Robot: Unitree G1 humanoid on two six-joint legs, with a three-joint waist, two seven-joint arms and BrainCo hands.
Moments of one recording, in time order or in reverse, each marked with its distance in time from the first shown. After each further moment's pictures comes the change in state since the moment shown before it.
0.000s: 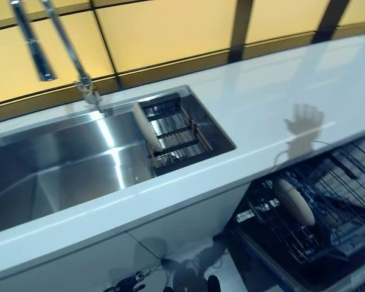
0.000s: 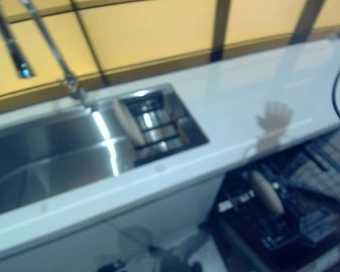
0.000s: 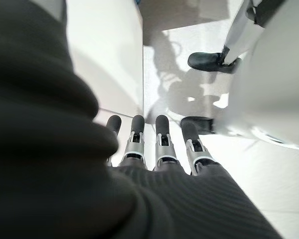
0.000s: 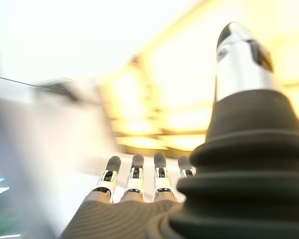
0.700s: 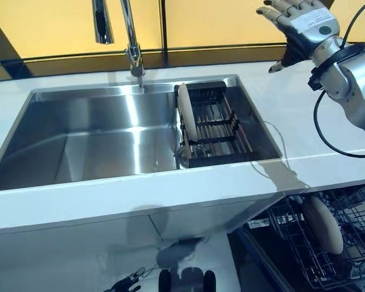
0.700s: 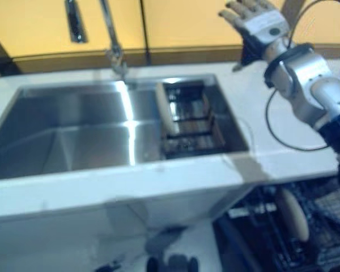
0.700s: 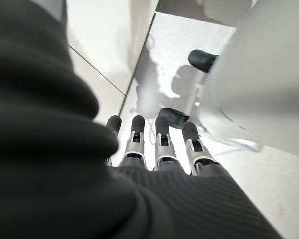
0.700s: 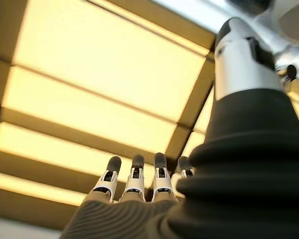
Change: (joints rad) left arm -0.021 0.018 0.002 -0.002 -0.113 0.009 0.031; right arm 0.121 0.106 0.103 -0.010 -0.386 -0.364 -0.075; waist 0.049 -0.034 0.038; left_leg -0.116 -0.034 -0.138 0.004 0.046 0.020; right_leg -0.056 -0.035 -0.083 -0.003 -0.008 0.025
